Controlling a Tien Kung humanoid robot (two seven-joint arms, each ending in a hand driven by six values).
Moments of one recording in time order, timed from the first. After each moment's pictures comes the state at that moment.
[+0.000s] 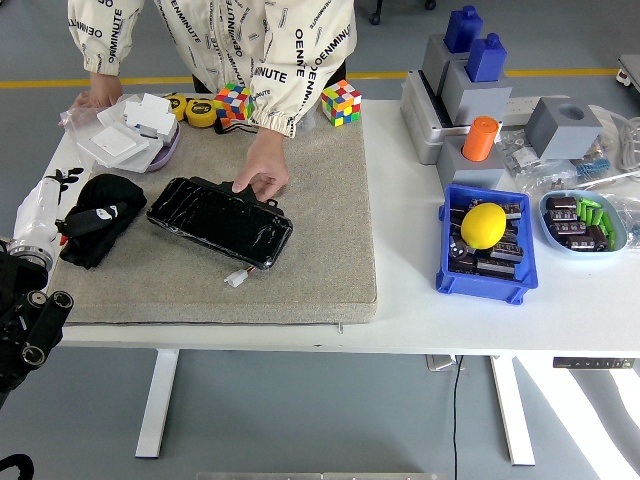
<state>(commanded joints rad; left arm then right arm) -0.44 0.16 -1.47 -0.72 1.98 0.34 0.01 -0.04 -0.12 1.78 0.21 -1.51 0.01 0.21</state>
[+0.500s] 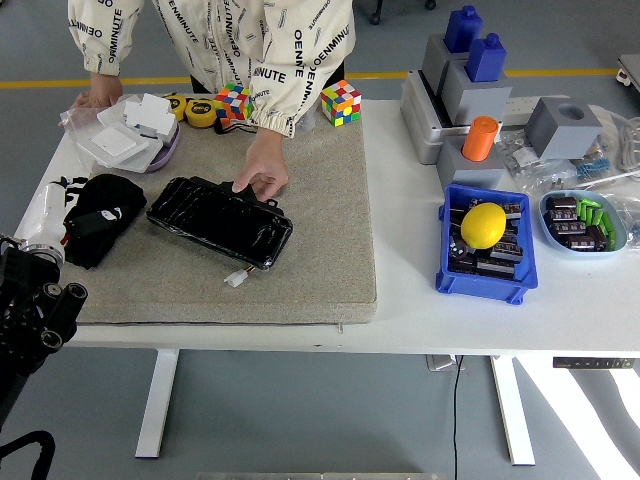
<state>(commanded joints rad) -0.51 0.12 -1.49 -0.59 1.96 0.34 0.02 -0.04 -0.12 1.78 0.21 -1.51 0.01 0.21</state>
